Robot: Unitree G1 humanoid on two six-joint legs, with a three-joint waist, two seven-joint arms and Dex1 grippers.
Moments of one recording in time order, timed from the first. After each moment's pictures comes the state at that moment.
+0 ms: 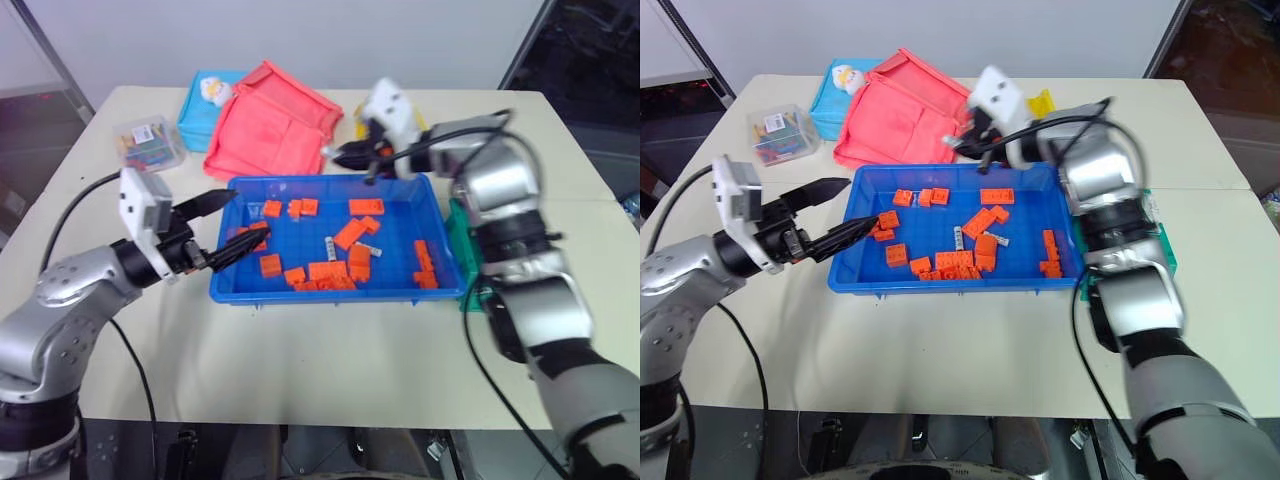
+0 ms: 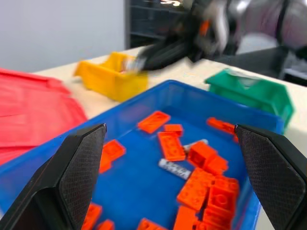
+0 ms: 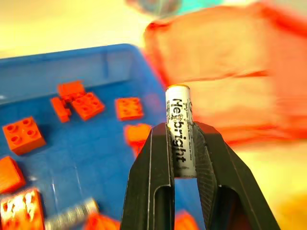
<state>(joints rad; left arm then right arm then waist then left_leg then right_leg) -0.27 0.71 0.23 -0.44 -0.82 0.61 -0.72 -1.05 -0.54 0.12 0.23 0.01 0.62 1.06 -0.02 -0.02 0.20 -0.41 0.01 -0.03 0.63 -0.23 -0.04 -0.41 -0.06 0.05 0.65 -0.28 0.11</state>
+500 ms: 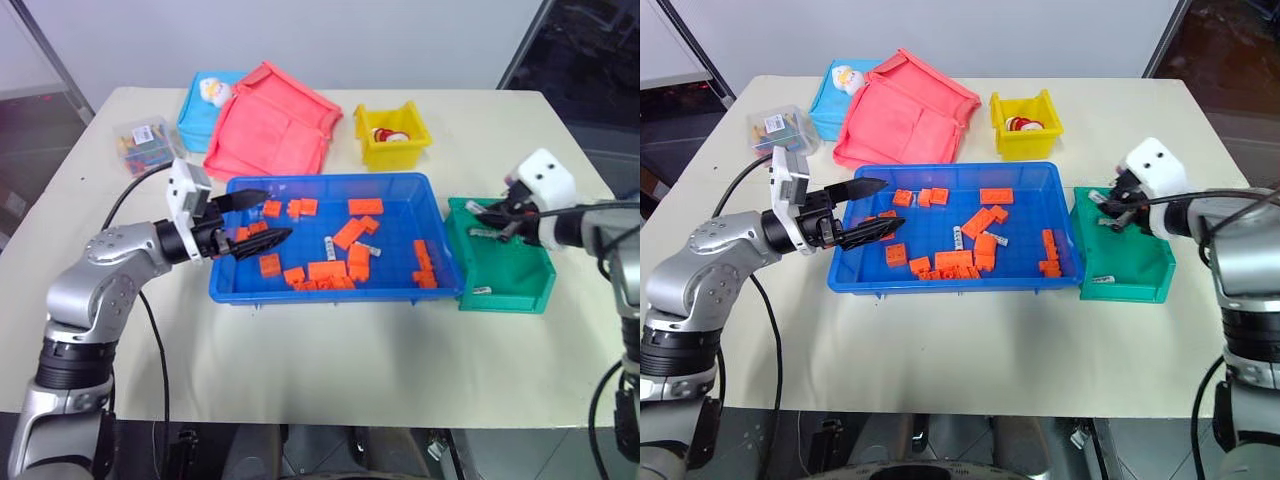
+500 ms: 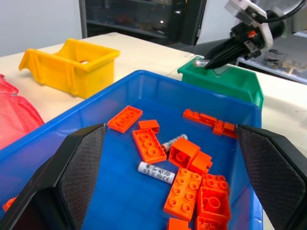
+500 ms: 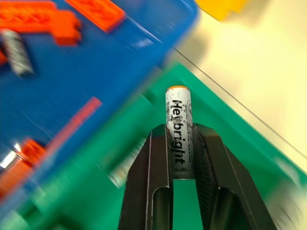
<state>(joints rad) -0.45 0.66 0.08 -0.17 -0.69 0.54 -0.93 -0.49 -0.93 -0.16 -0.15 0.06 0.93 0.93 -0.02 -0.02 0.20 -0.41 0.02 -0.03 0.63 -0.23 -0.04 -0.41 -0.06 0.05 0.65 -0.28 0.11</state>
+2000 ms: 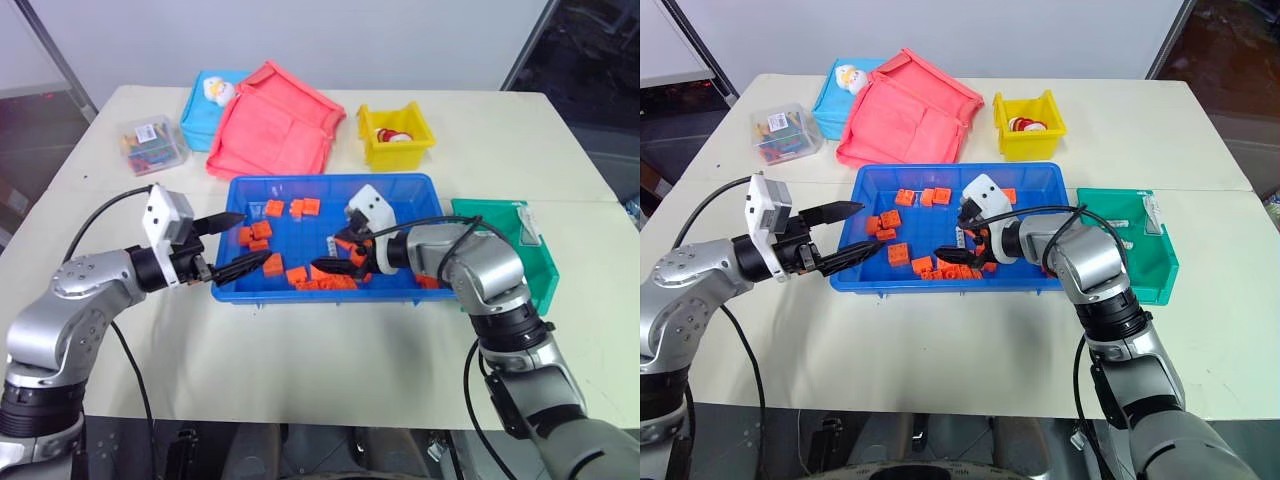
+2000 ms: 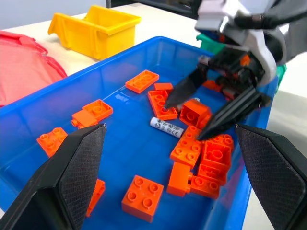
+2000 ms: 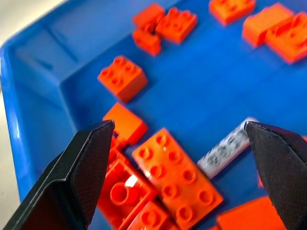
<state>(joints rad) -0.23 0.72 0.21 -0.40 -0.71 0.63 -0.83 -0.69 -0.40 0.22 -0.14 0.35 1.09 0.71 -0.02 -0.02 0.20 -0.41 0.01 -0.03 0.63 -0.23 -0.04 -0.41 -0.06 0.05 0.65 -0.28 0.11</state>
